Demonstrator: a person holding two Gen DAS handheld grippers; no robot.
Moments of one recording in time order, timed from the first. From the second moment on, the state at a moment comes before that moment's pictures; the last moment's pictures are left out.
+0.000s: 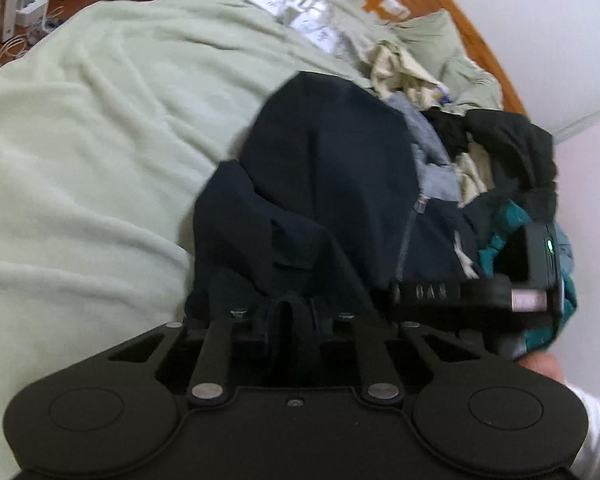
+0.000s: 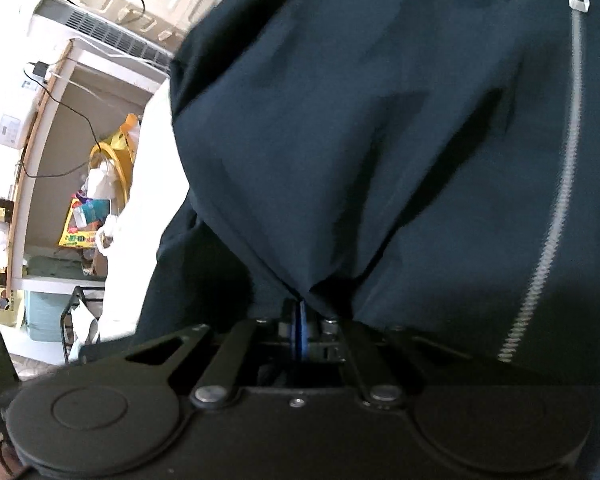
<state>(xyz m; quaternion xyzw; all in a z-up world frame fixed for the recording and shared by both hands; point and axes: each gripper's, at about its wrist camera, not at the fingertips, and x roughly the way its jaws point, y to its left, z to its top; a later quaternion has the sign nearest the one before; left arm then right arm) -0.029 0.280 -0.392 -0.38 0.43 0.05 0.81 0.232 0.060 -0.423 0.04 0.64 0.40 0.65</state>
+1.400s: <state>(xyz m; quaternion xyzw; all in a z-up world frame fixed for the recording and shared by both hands) -0.104 0.293 -0.342 -0.38 0.35 -0.04 0.85 0.290 0.115 -0.417 0.24 0.62 0.43 0.61</state>
